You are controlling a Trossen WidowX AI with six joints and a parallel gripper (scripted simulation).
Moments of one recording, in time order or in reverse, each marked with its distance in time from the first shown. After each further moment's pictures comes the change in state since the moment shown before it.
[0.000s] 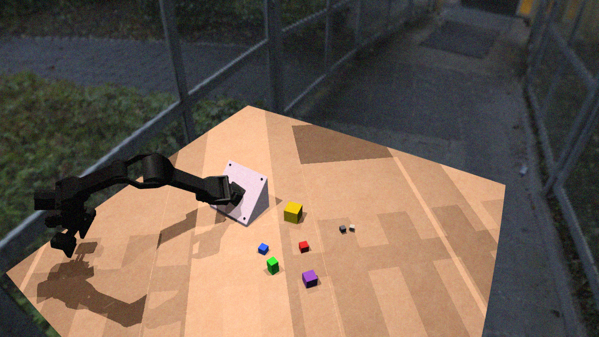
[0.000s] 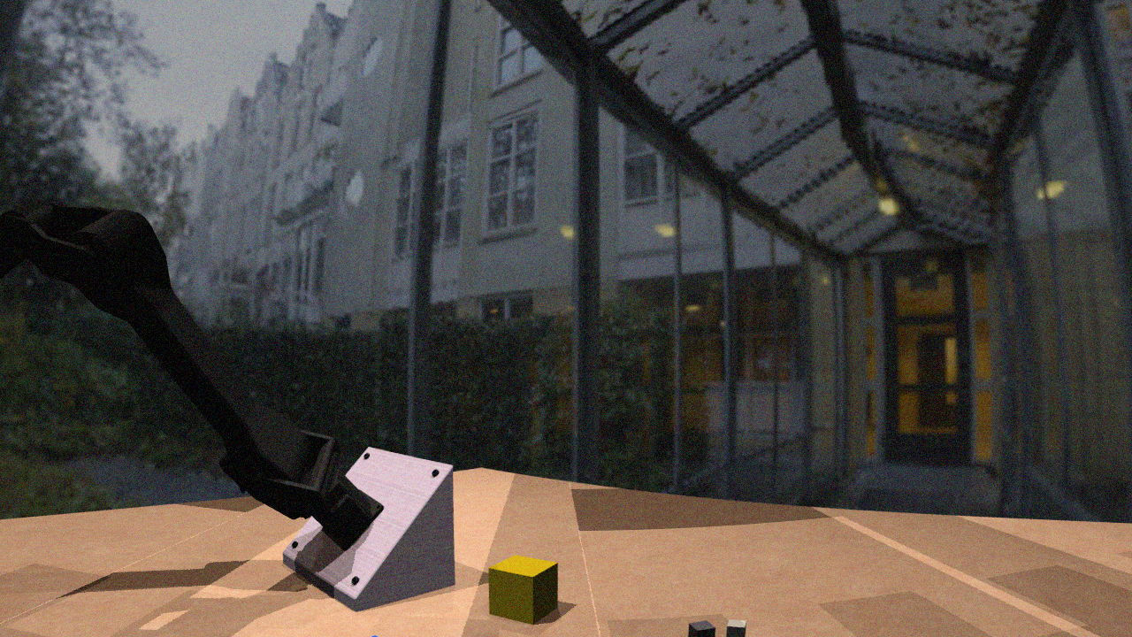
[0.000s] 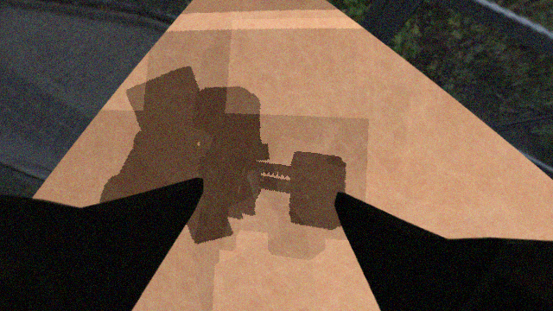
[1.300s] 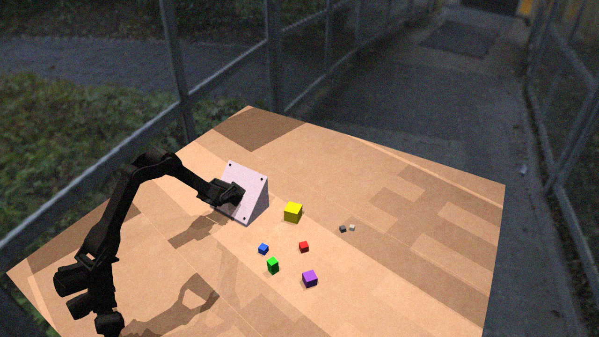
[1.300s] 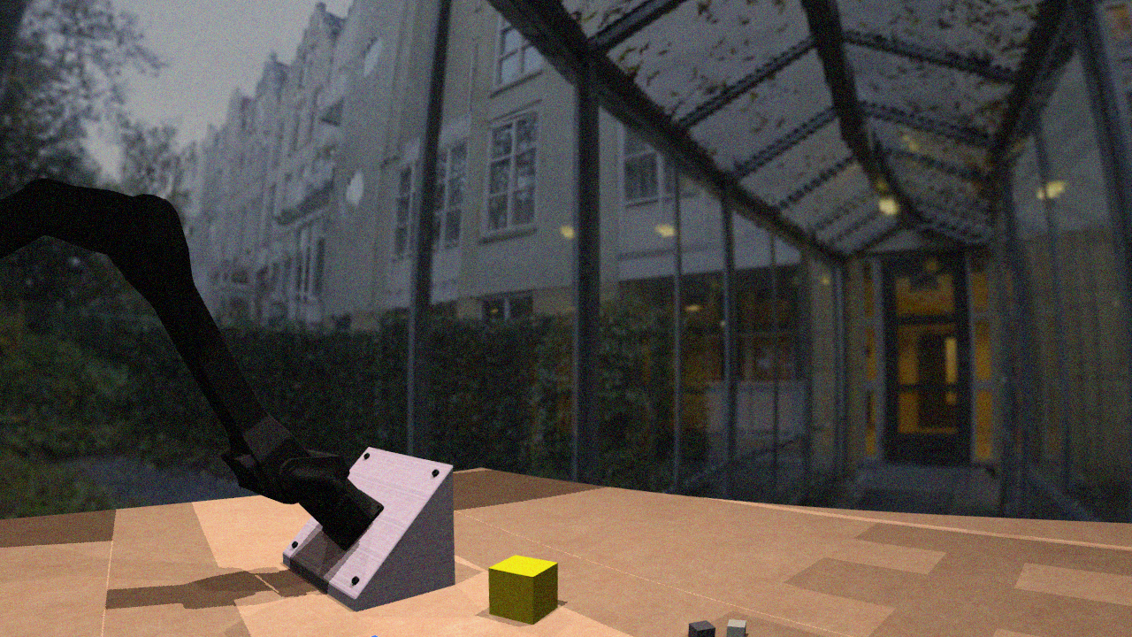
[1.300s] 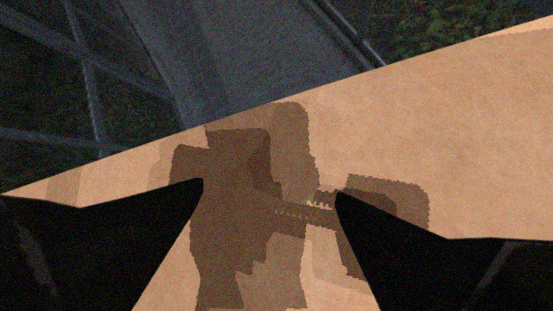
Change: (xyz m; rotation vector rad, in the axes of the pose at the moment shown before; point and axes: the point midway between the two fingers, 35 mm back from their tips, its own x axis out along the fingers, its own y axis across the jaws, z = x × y) arm 0.009 0.266 -0.187 -0.503 0.106 0.446
